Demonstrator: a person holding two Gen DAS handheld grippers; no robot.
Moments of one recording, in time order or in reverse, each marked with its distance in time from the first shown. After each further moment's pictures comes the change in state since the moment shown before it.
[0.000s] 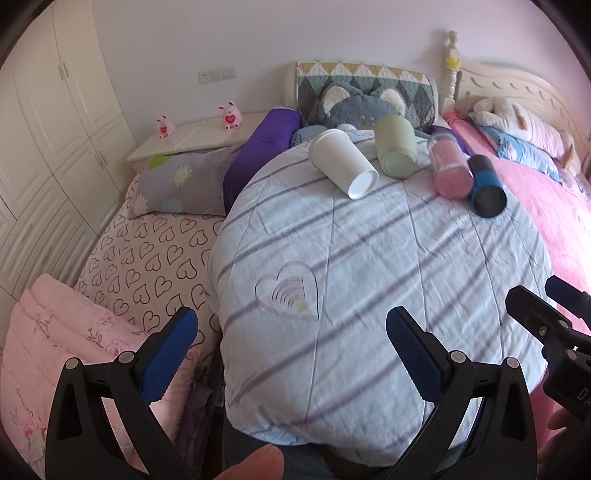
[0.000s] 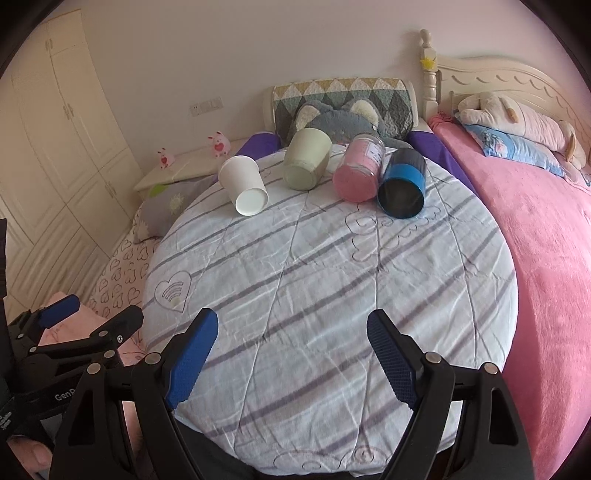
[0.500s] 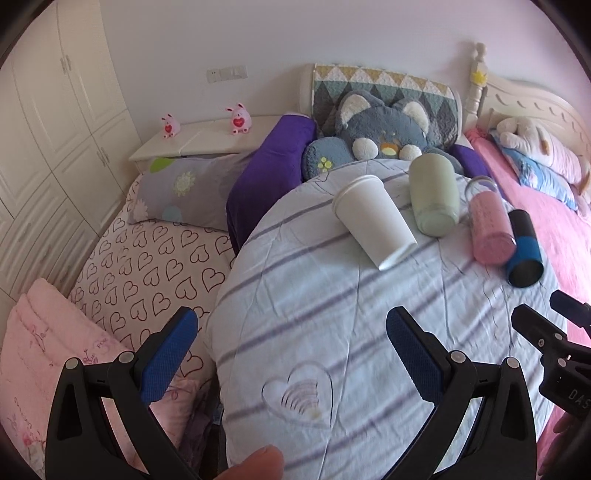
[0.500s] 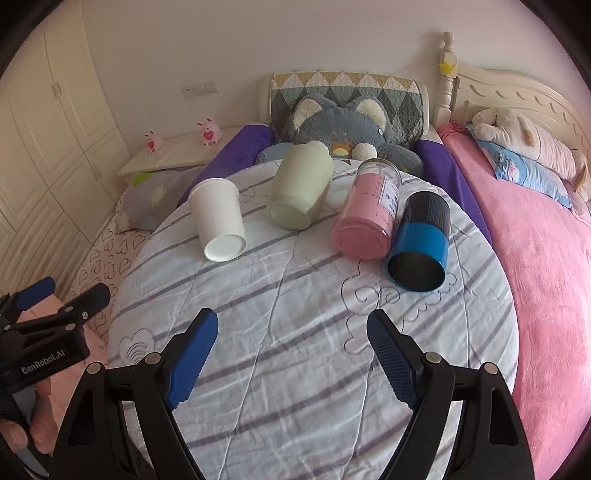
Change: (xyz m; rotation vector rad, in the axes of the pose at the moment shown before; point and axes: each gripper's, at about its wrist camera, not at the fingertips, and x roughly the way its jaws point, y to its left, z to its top) left arm 0.060 0.015 0.085 -0.051 0.008 0.017; right arm 0.071 -0.004 0.086 -0.059 0.077 -0.053
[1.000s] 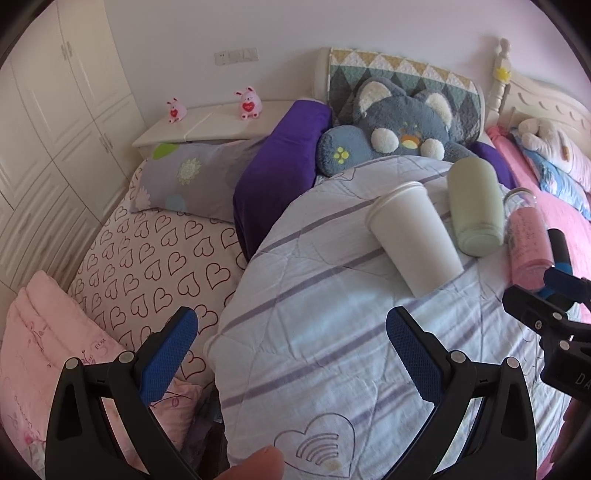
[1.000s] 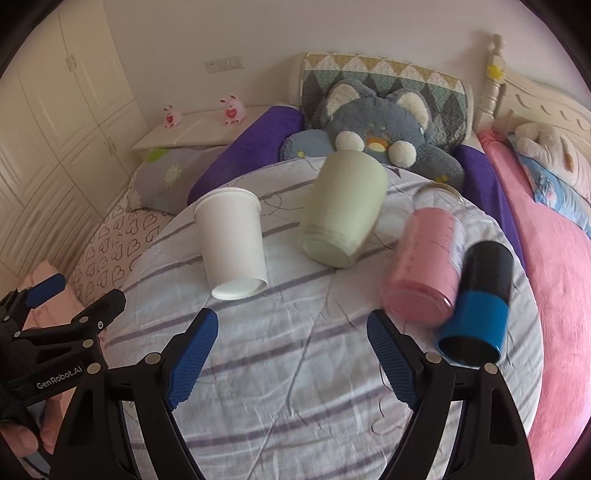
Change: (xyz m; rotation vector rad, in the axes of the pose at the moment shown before) left arm 0.053 0.018 0.027 -0.031 0.059 0.032; right arm 0.064 0.029 0.057 -0.109 0.079 0.075
